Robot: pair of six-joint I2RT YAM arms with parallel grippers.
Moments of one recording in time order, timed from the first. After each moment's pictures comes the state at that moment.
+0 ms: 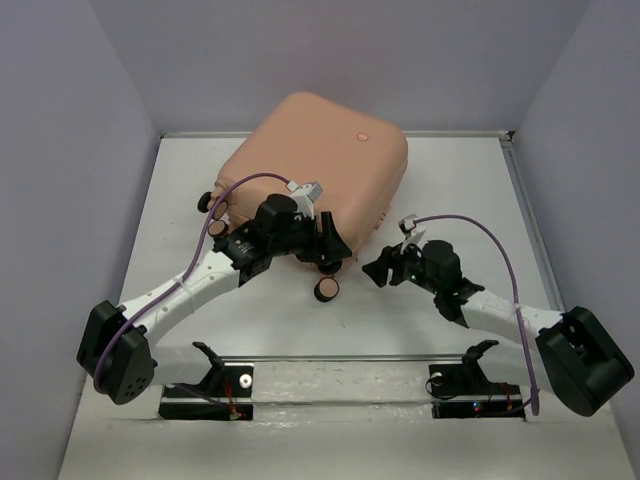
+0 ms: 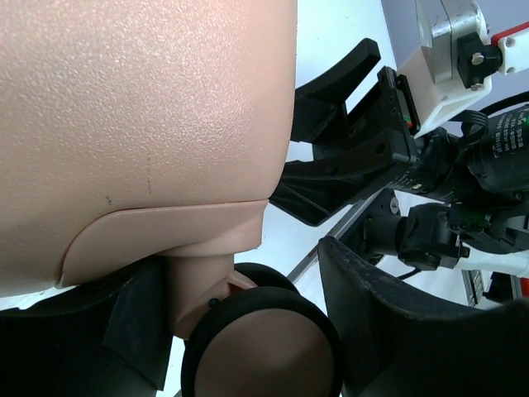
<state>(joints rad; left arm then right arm) -0.72 1.25 0.92 -0.20 0.32 -0.68 0.56 1.18 0.35 0.51 -0.24 0.34</state>
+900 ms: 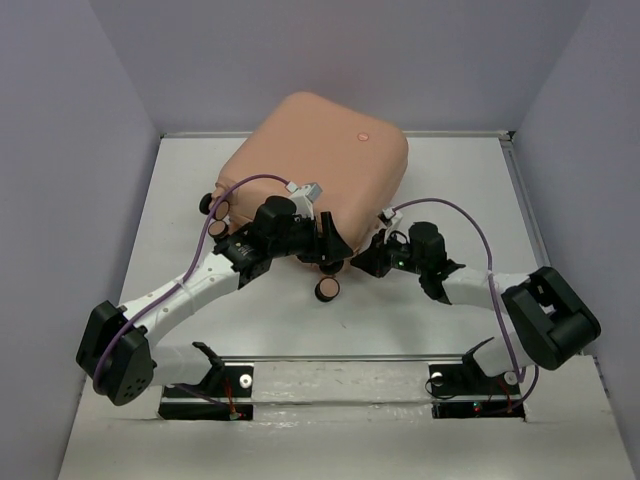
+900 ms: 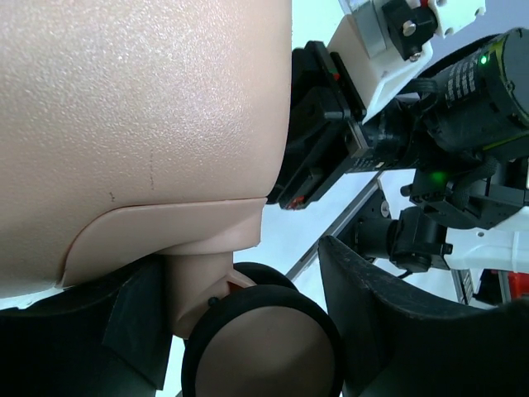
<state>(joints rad) -0.72 1.24 0.89 -0.14 0.33 -0.70 0.53 1.43 0.50 0.61 -0.51 0.32</state>
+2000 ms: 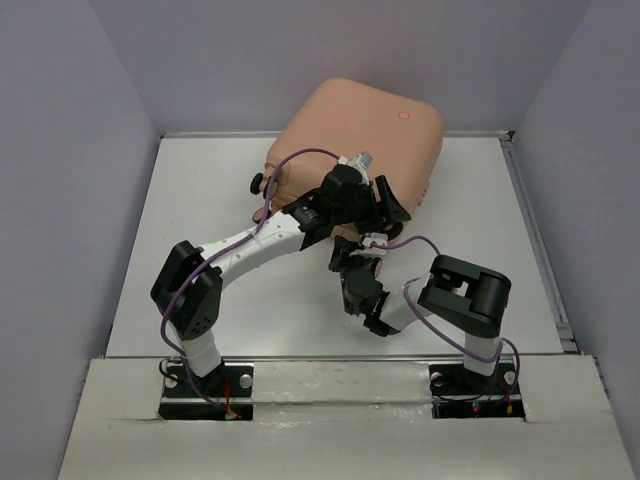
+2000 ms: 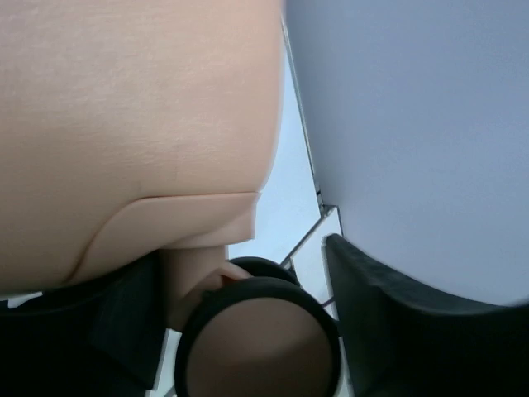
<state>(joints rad) -0.85 1.72 1.38 -0.07 0.24 -1.00 1.10 1.87 0.65 1.30 0.98 0.39</state>
